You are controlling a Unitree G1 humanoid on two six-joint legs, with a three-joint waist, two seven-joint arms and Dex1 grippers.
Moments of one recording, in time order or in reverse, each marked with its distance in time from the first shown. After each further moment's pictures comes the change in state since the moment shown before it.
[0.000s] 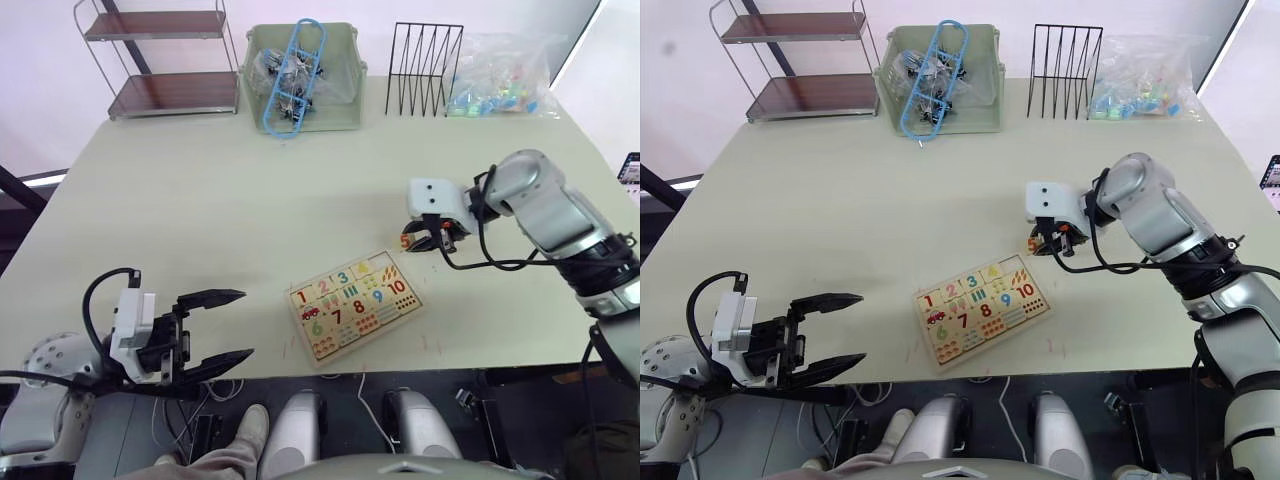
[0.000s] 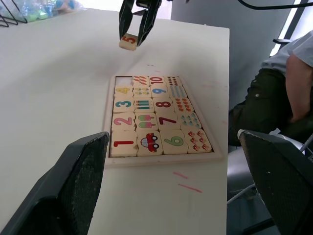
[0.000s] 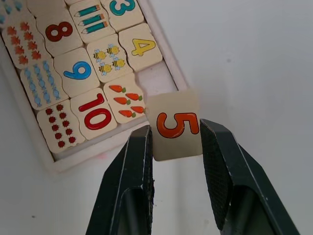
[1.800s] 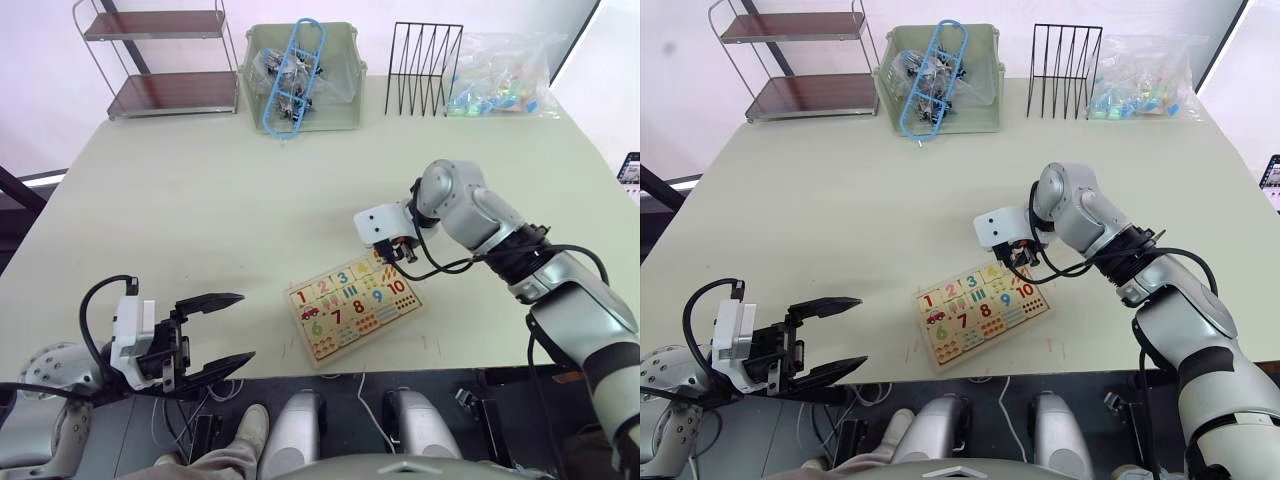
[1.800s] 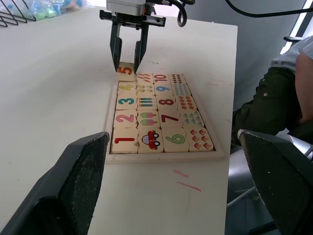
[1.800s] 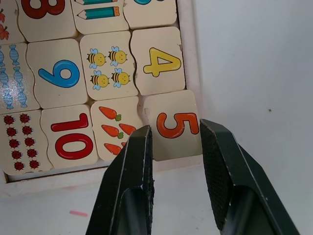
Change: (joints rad) left arm 0.046 -0.008 0.004 -0.041 0.001 -0.023 0.044; right arm -0.089 0.263 0.108 0.232 -0.299 -0.179 0.081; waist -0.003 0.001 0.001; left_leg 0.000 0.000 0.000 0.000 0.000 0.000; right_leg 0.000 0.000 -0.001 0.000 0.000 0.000
